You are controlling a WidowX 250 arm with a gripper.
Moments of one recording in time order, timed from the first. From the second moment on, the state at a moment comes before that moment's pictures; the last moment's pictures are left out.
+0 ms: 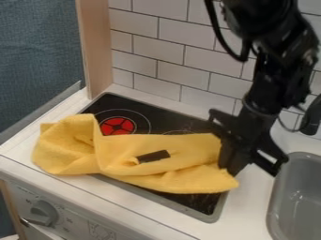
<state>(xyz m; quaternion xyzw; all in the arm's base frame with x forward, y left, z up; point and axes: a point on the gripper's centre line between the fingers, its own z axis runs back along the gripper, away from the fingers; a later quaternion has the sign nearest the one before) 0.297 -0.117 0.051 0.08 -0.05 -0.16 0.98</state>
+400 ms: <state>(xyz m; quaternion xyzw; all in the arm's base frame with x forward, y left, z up) 0.286 -0.079 0.086 0.05 -0.07 -0.14 0.99</state>
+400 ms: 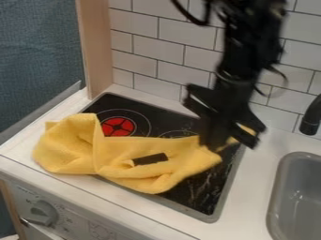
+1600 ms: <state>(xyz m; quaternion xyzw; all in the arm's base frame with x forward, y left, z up) 0.240 0.060 0.029 -0.05 -0.02 -0.09 0.99</state>
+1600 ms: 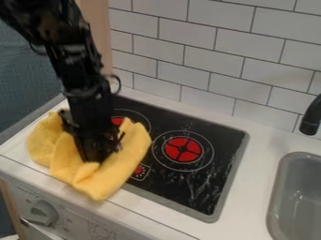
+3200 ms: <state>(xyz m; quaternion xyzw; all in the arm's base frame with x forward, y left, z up) 0.208 0.062 0.130 -0.04 -0.09 -0.15 0.98</state>
